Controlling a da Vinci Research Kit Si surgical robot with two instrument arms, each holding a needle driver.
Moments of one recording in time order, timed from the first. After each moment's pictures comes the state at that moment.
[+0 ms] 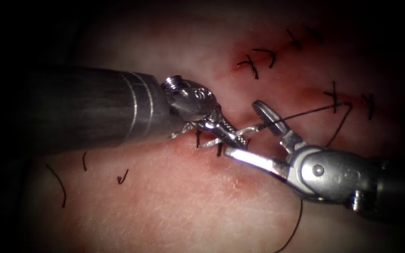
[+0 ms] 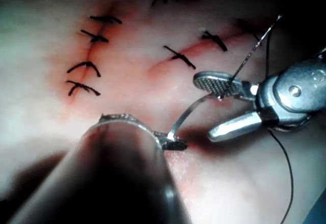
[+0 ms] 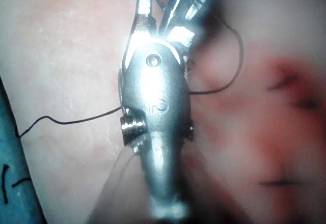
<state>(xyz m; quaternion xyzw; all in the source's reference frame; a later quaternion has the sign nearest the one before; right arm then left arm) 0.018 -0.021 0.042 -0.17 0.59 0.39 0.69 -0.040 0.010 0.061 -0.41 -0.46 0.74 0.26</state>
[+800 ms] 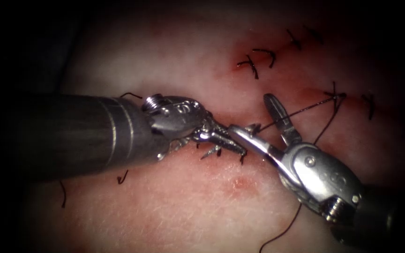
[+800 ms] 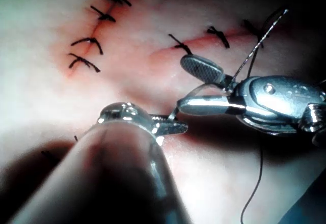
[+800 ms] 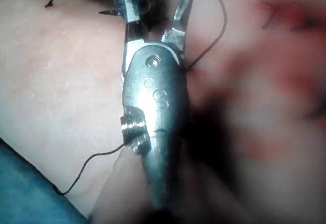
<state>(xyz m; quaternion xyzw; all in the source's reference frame) 0.017 -0.020 0.044 -0.19 0.51 0.53 0.65 -0.039 0.008 0.060 -0.47 -0.39 0.73 0.31</state>
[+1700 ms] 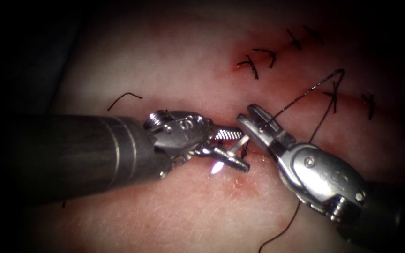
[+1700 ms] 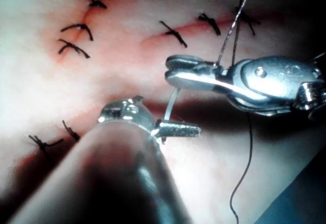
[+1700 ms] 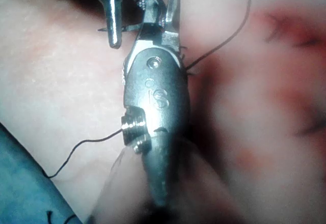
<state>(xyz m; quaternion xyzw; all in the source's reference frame) 0.017 -0.020 0.043 -0.20 0.51 0.48 0.68 -0.040 0.005 0.059 -0.46 -0.34 0.74 0.34</state>
